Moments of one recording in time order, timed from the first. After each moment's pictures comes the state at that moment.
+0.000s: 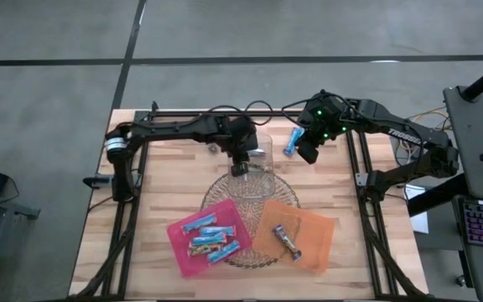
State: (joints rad) left arm 0.26 1.85 1.60 -0.78 0.14 0.10; right arm -0.38 1.28 1.37 -1.04 -0.16 0.18
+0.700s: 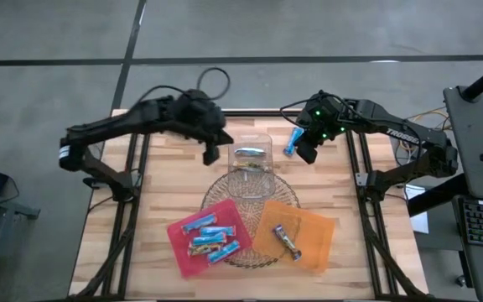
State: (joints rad) left arm 0.25 1.43 1.60 -0.83 0.14 0.03; right arm -0.38 1.29 1.36 -1.03 -0.16 0.18
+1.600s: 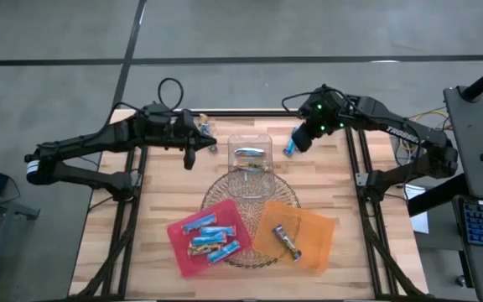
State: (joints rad) left arm 0.28 1.02 1.06 -0.37 0.14 -0.13; right arm -0.43 1.29 1.36 -0.98 -0.07 0.38
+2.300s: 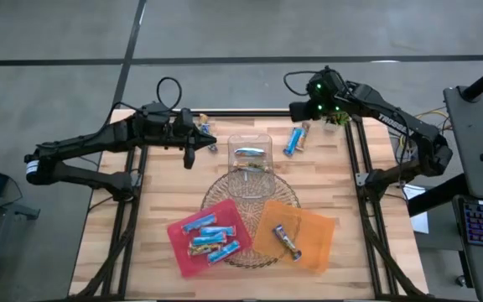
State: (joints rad) left arm 0.28 1.01 1.06 -0.35 0.14 -0.13; right arm -0.66 1.37 1.36 -0.89 -0.08 0.63
